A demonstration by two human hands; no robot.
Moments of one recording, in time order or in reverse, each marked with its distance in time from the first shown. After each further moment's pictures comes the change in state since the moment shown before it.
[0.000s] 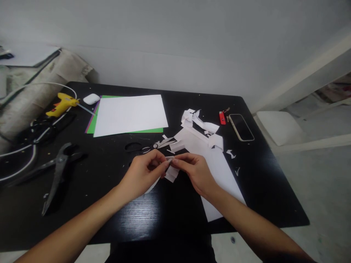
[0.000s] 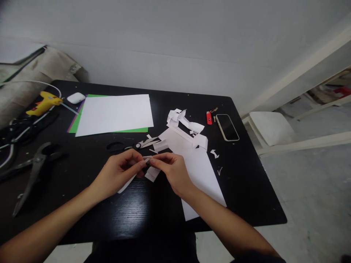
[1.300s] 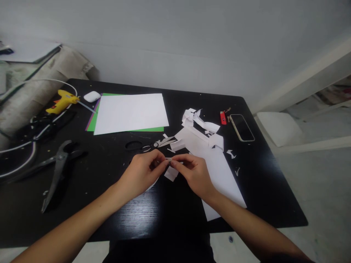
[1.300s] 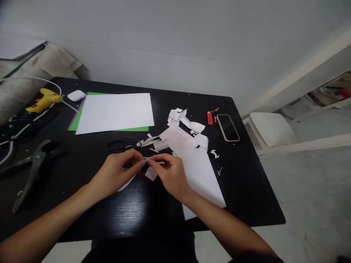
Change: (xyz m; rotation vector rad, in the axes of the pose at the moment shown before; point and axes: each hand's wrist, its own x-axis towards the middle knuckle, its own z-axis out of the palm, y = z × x) left_hand 0.001 0.004 -0.006 0.316 0.032 0.121; right_hand -0.011 -0.006 0.008 -0.297 0.028 -0.191
